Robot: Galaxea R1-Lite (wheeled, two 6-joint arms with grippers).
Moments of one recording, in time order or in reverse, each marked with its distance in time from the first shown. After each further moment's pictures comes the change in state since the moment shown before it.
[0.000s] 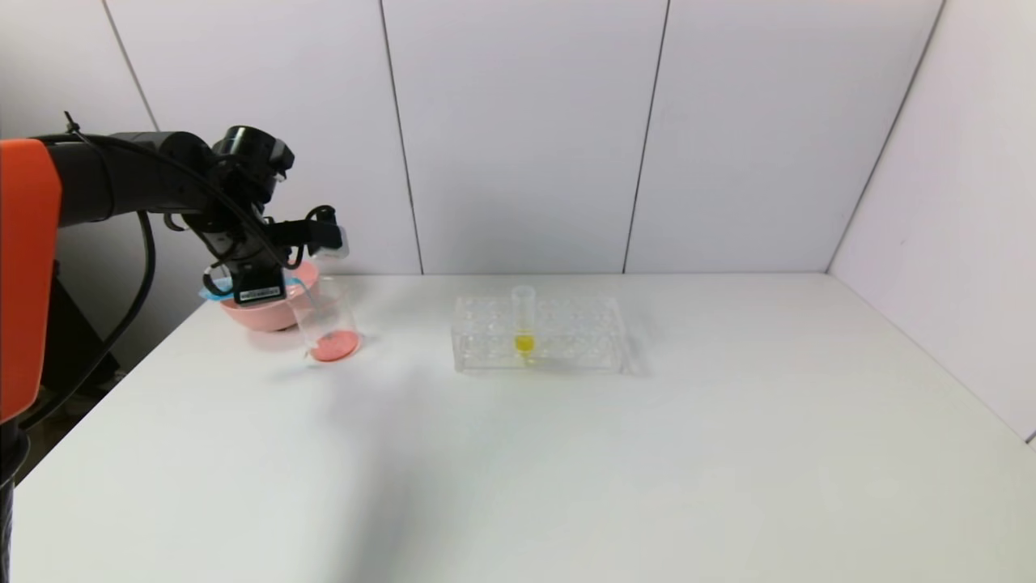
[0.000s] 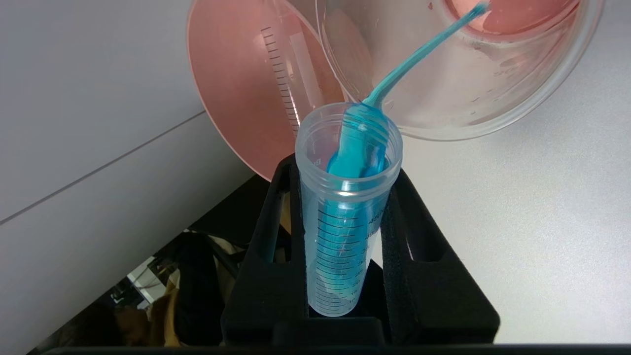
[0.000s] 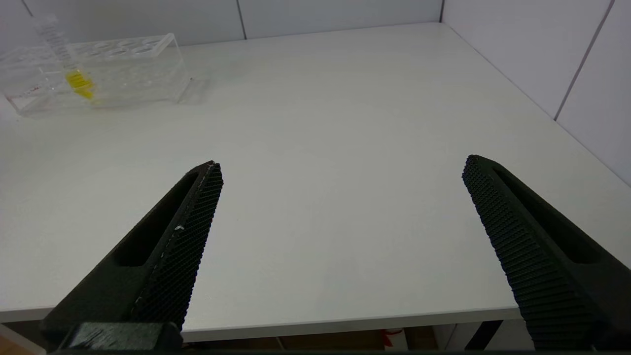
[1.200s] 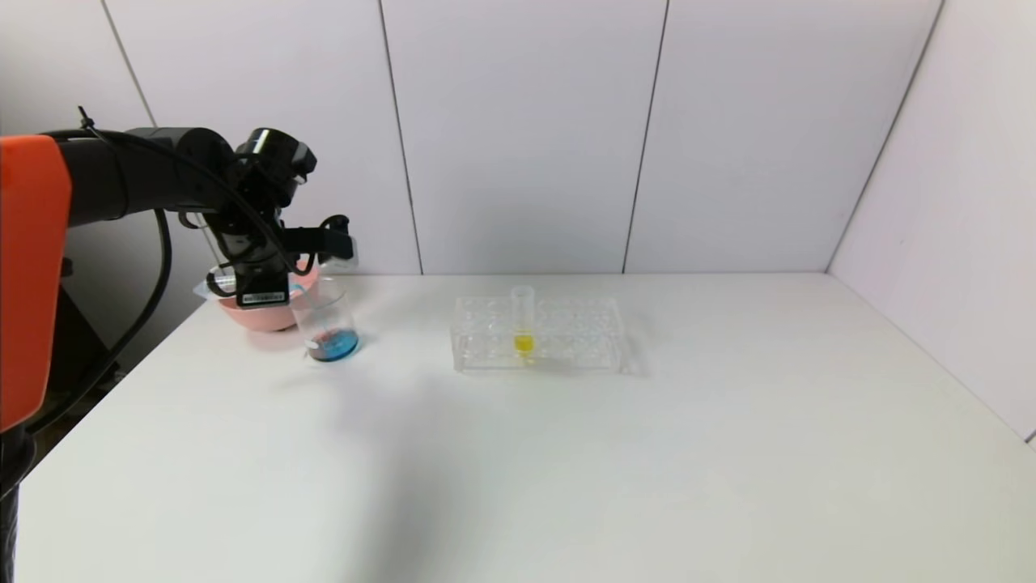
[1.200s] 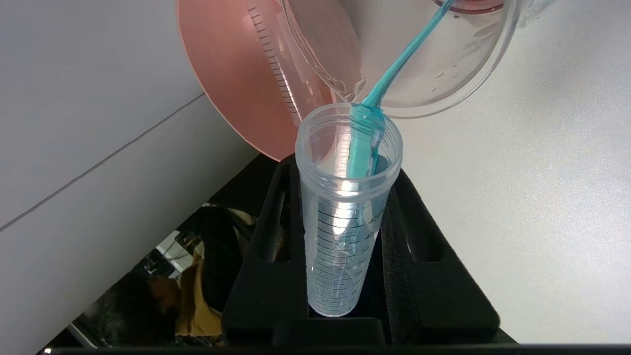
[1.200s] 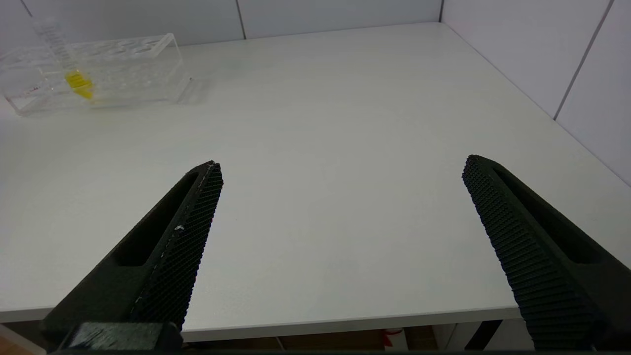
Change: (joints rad) left arm -0.052 -0.011 0.000 0.057 0.132 0.014; right arm 0.000 0.000 0.000 0.000 0.000 0.000
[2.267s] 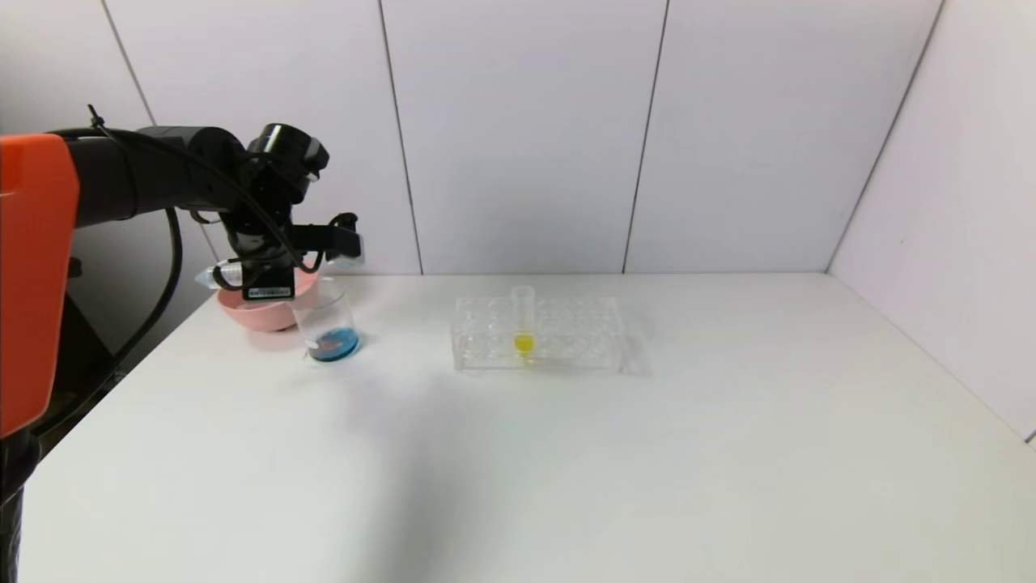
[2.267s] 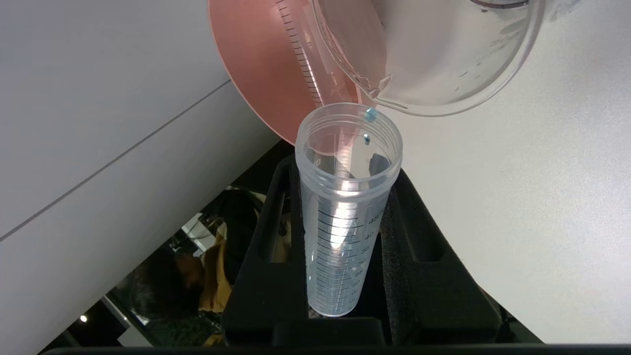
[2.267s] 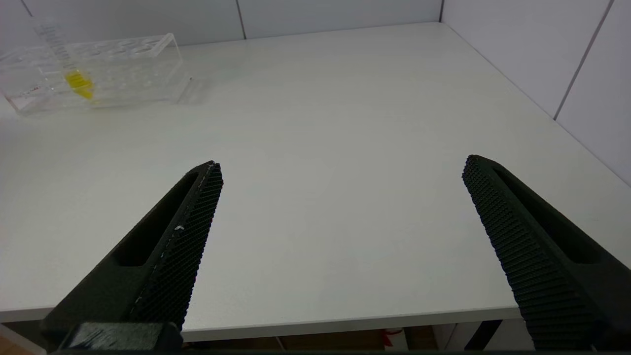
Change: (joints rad) left arm -0.033 -0.003 -0.001 -0.033 0.084 0.014; right arm 0.000 0.000 0.000 0.000 0.000 0.000
